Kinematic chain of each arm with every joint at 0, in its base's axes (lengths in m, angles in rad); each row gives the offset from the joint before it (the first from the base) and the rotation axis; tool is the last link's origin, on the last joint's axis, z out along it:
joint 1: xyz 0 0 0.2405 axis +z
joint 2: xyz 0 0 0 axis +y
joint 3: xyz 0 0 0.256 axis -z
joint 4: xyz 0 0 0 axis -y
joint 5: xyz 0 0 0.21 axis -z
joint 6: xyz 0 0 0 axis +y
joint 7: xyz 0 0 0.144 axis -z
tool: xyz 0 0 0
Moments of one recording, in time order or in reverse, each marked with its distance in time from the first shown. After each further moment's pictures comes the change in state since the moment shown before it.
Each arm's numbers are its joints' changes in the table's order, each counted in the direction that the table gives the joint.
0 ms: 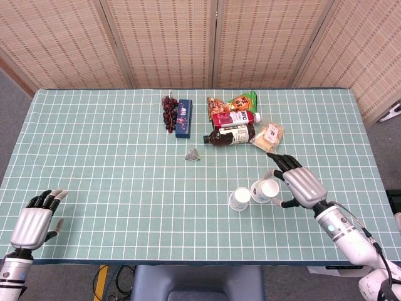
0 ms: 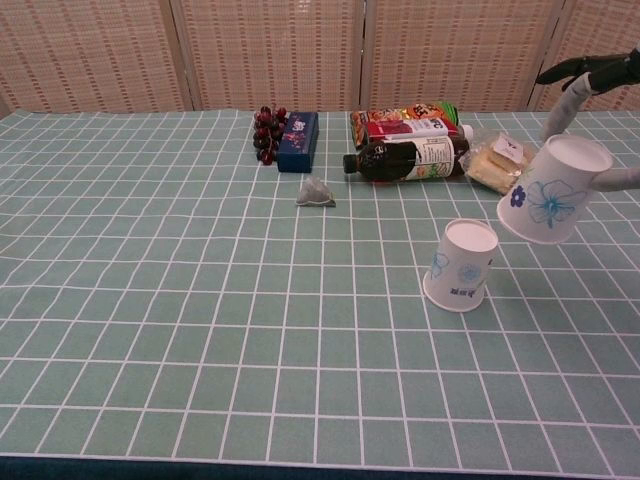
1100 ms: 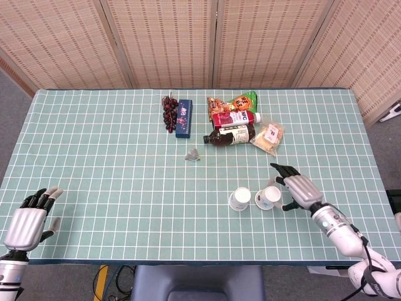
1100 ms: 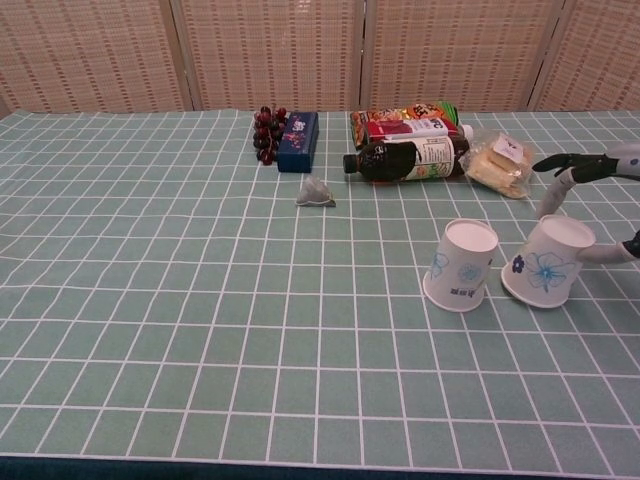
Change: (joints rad) left arm 0.018 0.027 0.004 0.030 -0.017 0.054 0.028; right arm 0.004 -0.229 0.042 -0.343 0.045 -0.100 -0.184
